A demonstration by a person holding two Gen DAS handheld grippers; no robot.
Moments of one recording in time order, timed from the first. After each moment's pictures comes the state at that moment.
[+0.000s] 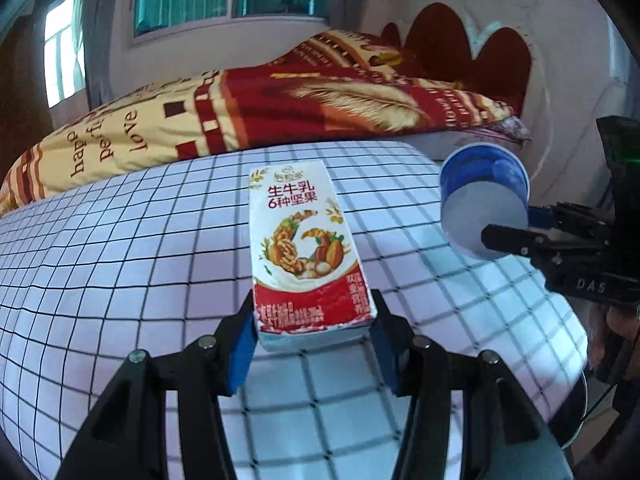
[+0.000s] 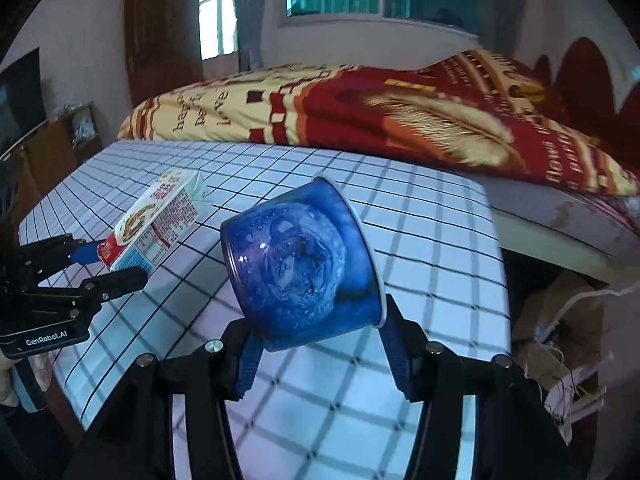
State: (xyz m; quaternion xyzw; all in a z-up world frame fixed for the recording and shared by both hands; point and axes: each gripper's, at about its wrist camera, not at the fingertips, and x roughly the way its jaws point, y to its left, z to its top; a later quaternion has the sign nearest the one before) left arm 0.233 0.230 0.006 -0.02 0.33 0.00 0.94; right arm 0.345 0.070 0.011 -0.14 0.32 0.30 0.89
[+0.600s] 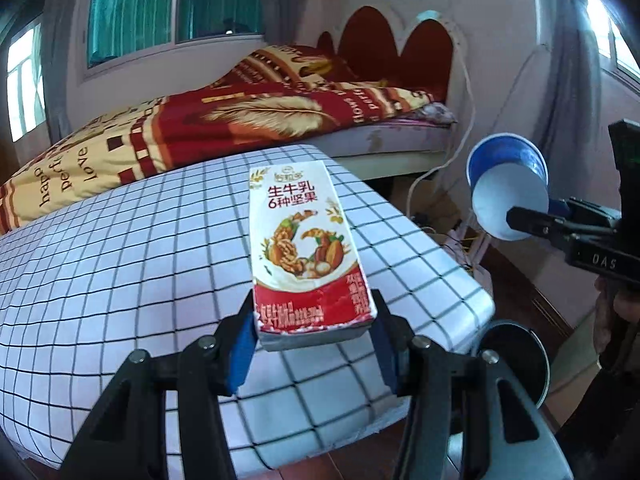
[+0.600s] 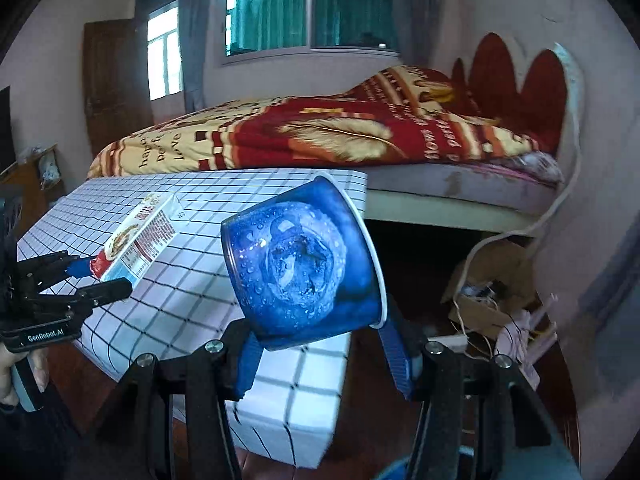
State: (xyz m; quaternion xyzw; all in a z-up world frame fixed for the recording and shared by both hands) left arm 0.164 0.124 0.022 0.01 0.31 -0.08 0.95; right arm 0.224 -0.091 0.041 -0.08 0.28 0.20 0.93
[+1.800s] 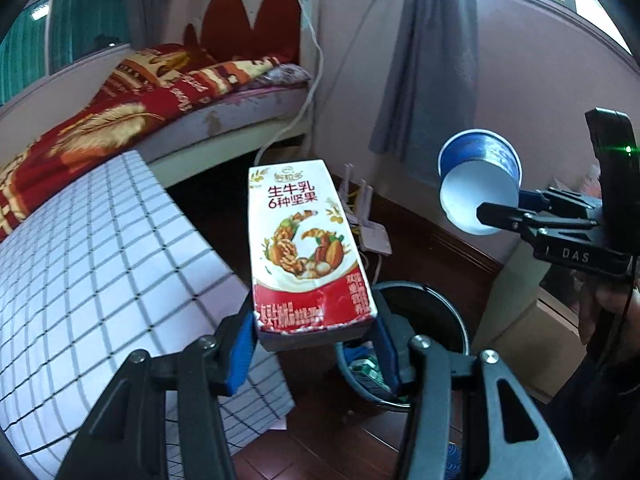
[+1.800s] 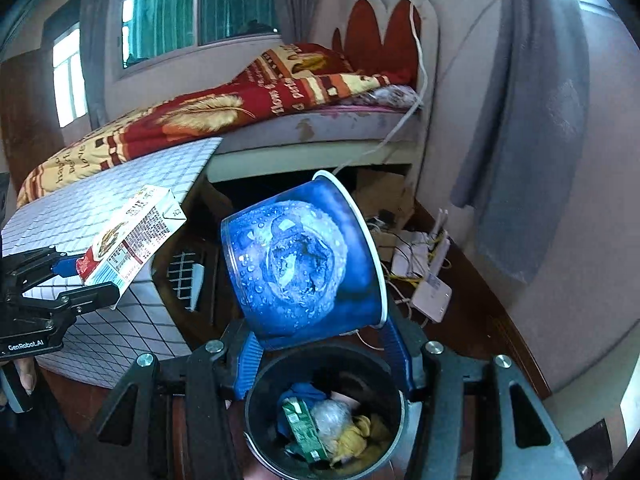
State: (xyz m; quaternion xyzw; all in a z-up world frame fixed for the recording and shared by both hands) left arm 0.137 -0.065 -0.002 0.08 0.34 -0.26 0.90; right arm 0.128 -0.289 0.004 -0.03 0.32 0.03 0.95
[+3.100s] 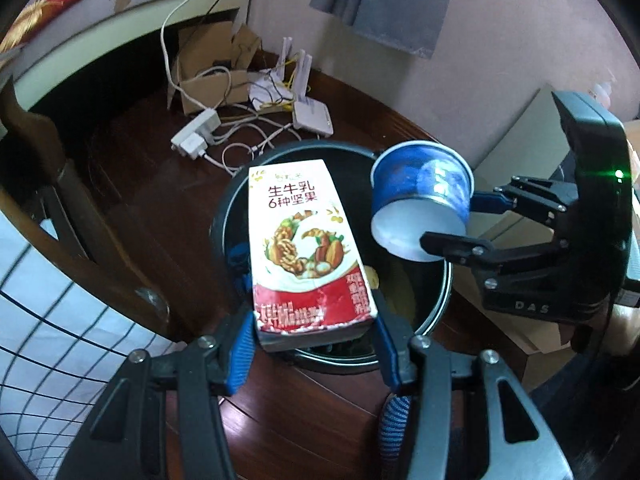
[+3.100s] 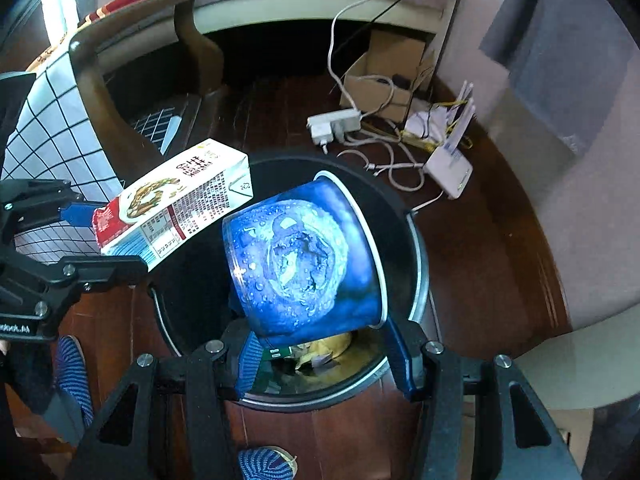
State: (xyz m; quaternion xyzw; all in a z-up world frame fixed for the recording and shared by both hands) left arm 0.145 -0.156 -0.146 0.09 0.51 -0.33 0.79; right arm 0.142 -0.327 -0.173 -0.07 0.51 0.05 0.86
